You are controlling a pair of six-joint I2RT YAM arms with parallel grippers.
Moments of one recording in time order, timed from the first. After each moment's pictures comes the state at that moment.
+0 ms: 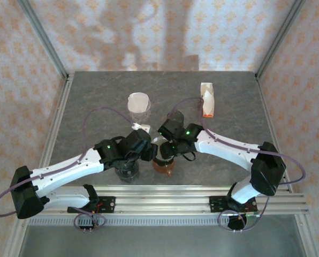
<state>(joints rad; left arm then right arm) -0.93 1.15 0.91 -0.64 -0.21 -0.70 0.94 1.52 1.16 -0.90 0.08 0.56</state>
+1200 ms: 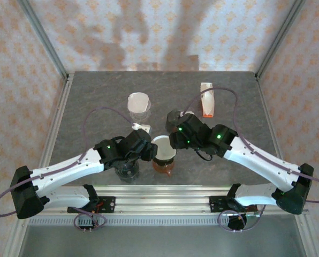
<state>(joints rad) -0.93 1.15 0.91 -0.64 -0.21 -0.70 0.94 1.21 1.20 -0.94 0.23 0.61</state>
